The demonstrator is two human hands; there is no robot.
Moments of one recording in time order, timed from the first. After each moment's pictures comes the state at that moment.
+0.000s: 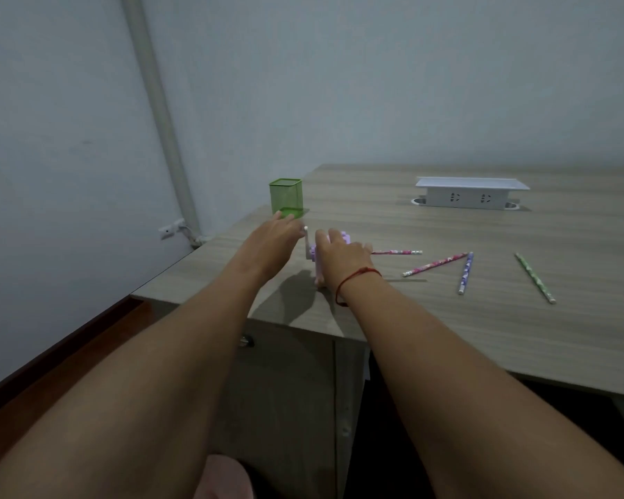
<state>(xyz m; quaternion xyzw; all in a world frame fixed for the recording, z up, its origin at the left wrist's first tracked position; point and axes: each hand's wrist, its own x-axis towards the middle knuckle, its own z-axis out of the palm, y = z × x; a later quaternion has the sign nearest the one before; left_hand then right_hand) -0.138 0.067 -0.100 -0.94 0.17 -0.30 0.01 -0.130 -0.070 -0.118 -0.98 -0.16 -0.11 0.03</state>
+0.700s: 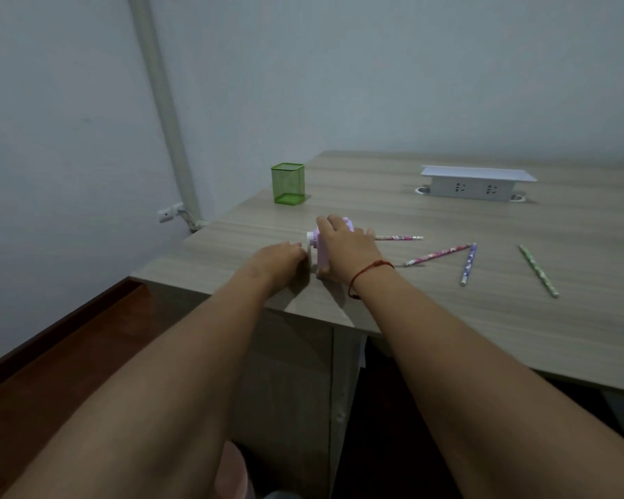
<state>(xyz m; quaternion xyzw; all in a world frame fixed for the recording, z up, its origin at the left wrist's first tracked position) -0.145 0.059 -0.138 -0.99 0.09 -0.10 -0.01 -0.121 -0.076 -0.128 -0.97 -0.20 -0.12 0.06</state>
